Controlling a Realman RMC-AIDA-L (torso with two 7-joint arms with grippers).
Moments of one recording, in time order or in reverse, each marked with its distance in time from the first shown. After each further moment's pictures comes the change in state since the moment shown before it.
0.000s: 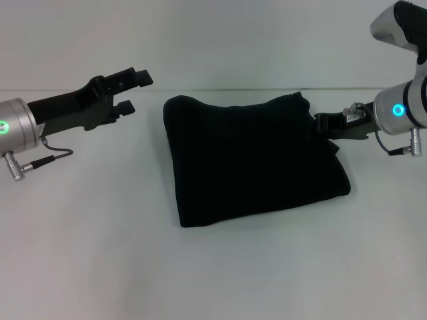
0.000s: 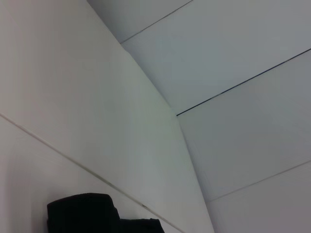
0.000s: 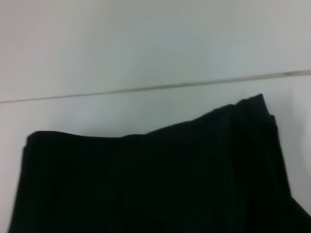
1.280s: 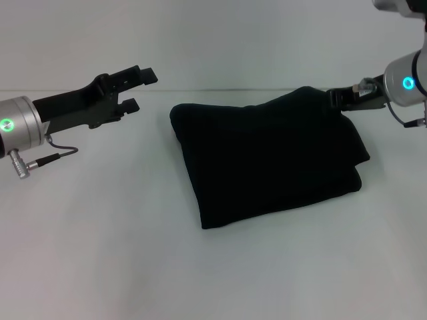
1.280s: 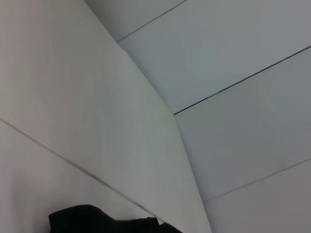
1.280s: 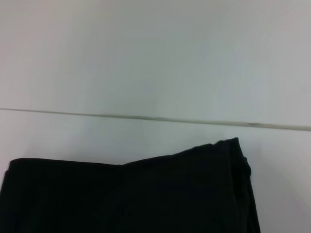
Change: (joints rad) left arm -0.011 -0.007 0.000 -0.001 0.000 -0.005 0.000; right arm -0.004 0.029 -0.007 -0.206 -0.192 -0.058 0.063
